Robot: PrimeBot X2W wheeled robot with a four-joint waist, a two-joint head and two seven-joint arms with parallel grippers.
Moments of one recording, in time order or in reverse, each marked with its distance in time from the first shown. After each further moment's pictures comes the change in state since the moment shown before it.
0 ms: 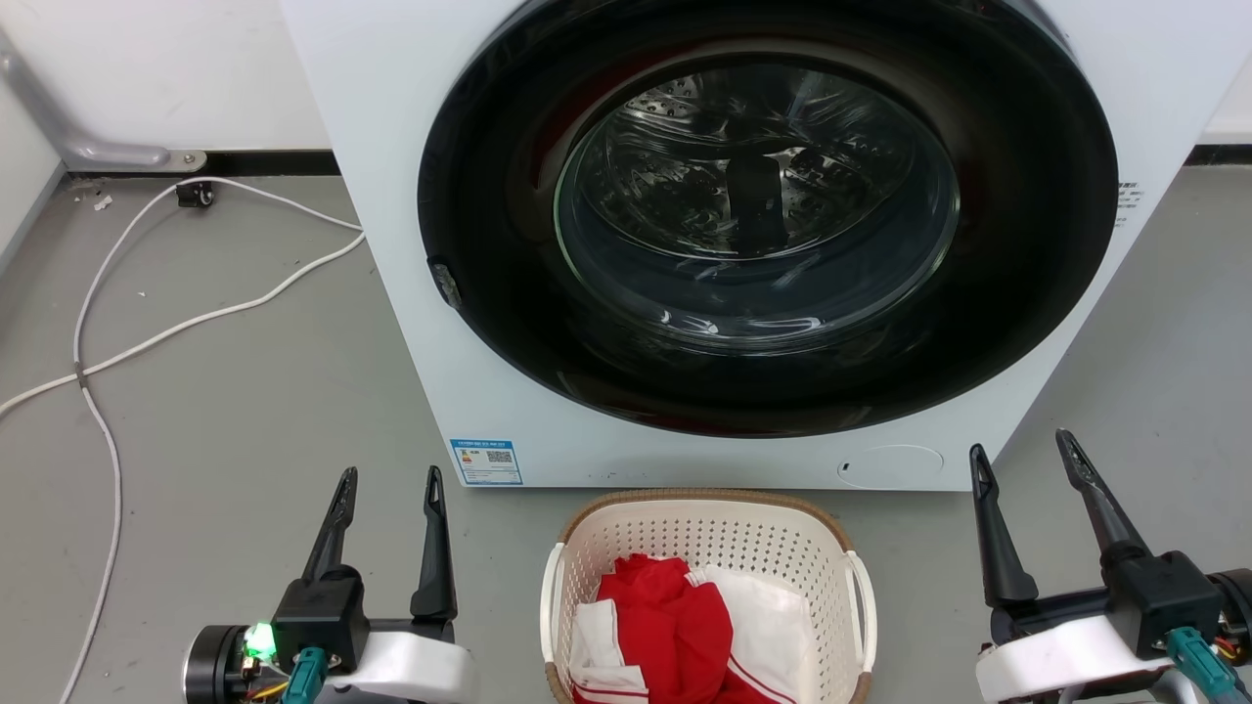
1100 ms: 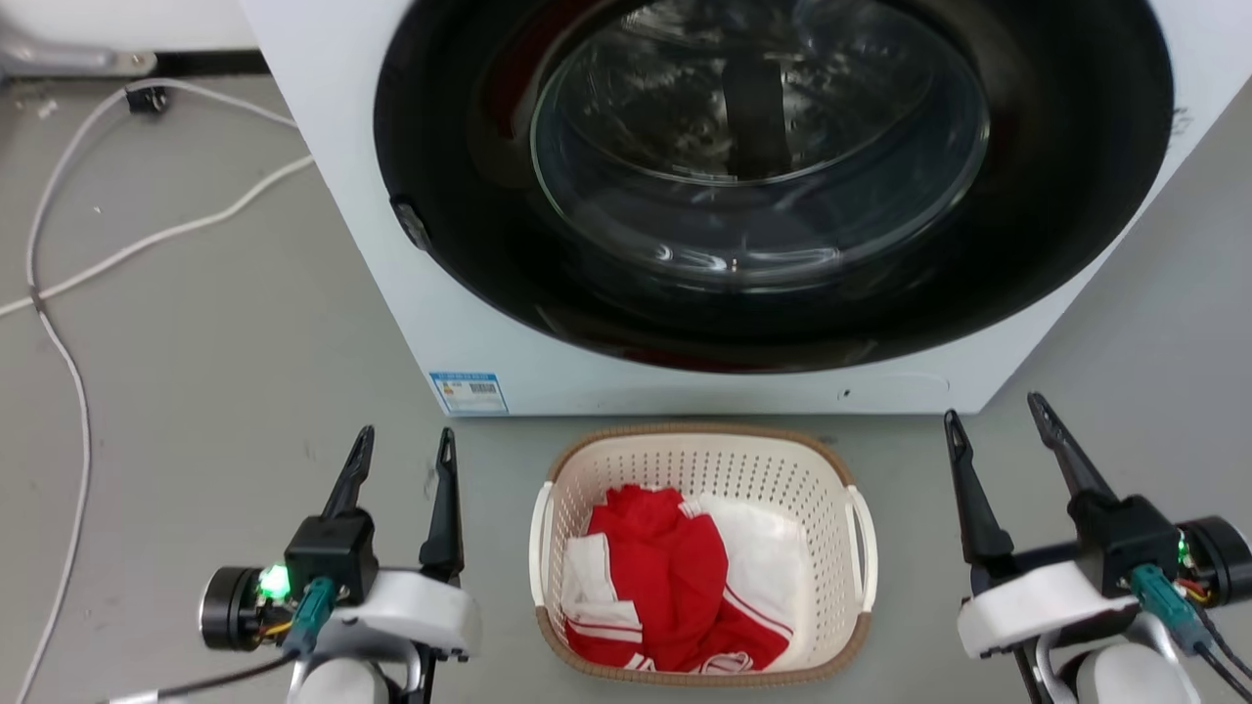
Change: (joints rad) left arm -0.116 0.001 0.022 0.136 -0.001 -0.057 0.000; right arm -0.100 0.000 0.010 0.116 -0.026 0.000 0.000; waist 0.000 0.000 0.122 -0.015
